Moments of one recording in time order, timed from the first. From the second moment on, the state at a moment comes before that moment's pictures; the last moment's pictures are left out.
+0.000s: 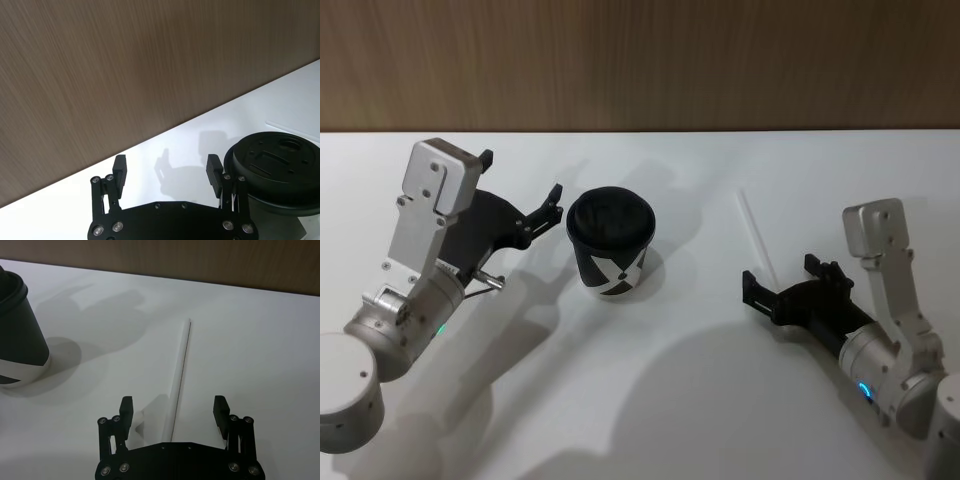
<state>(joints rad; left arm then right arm) -0.24 0.38 0.45 -1.63 -0.20 0.01 -0.01 -0.01 0.34 -0.21 -1.74 0.27 0.35 0.07</state>
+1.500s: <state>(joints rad) -0.24 0.38 0.45 -1.63 -0.20 0.01 -0.01 -0.01 0.32 -0.20 -1.72 0.24 0.40 0.11</state>
